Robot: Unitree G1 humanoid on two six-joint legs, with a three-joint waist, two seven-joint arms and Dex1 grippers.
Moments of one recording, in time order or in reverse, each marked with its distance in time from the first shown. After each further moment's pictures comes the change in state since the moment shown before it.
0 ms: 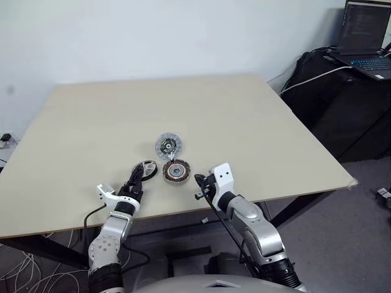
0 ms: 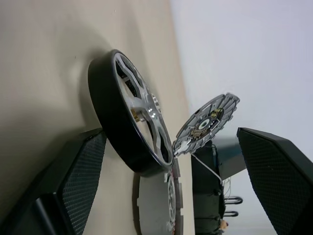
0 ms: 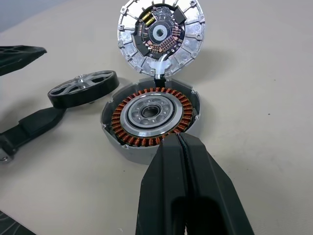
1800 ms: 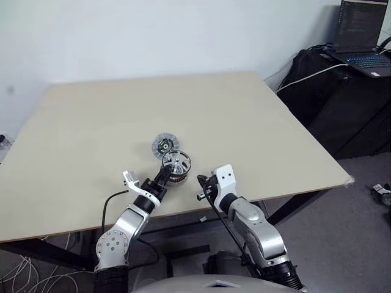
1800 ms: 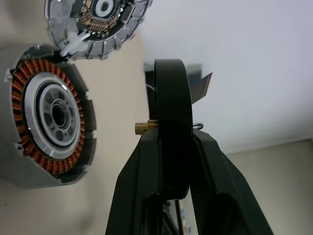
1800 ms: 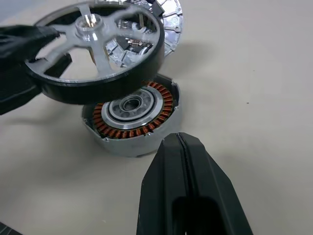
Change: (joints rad) left arm 0.069 0.014 -0.220 -0.226 -0.068 0.160 0.031; right arm 0.022 -0.010 -0.002 -0.015 0.007 0.000 -0.028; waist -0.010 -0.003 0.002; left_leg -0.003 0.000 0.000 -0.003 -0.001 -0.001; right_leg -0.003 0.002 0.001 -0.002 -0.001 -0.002
